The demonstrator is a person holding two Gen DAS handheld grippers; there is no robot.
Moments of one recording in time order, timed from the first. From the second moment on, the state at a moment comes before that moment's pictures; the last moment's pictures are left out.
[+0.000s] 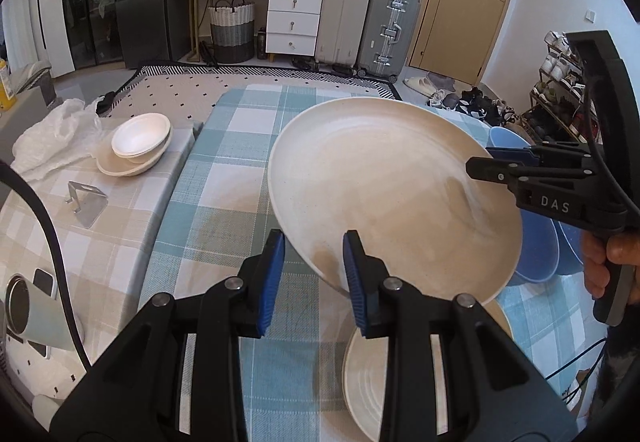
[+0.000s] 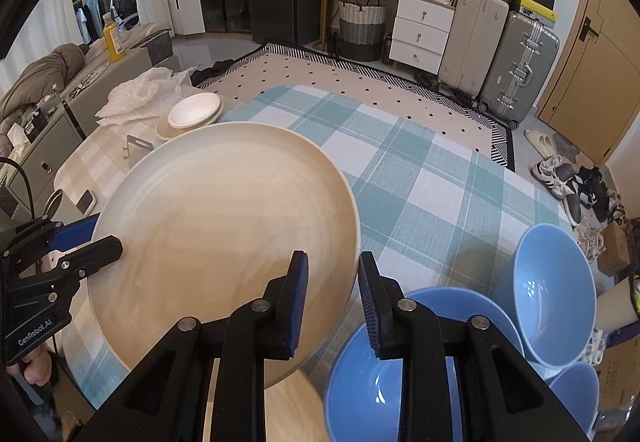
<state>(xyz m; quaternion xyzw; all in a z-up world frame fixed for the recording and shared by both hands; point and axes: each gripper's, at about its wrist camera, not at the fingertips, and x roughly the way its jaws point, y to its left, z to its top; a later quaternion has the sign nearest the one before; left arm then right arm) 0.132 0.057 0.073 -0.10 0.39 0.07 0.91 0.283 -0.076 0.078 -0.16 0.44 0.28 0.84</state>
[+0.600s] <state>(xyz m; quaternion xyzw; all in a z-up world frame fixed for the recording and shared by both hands) 0.048 0.005 0.095 -0.07 0.38 0.05 0.92 0.199 -0.113 0.099 -0.14 0.43 0.26 0.86</state>
